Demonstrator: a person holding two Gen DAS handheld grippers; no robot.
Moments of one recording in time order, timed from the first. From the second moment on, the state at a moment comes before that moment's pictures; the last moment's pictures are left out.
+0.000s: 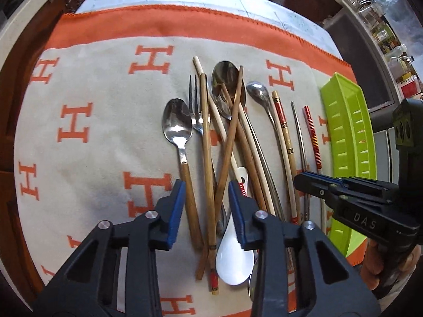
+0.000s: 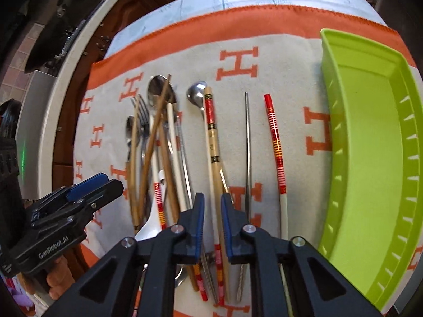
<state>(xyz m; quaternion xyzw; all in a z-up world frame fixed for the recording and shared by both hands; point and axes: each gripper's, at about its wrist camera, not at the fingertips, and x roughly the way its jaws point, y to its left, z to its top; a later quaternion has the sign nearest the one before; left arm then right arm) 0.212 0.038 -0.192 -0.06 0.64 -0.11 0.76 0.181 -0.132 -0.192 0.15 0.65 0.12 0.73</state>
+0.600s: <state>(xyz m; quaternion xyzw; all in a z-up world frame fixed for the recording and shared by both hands) 0.224 0.027 -0.210 -0.05 0.66 -0.12 0.74 0.176 -0.136 -0.210 0.17 0.68 0.13 0.70</state>
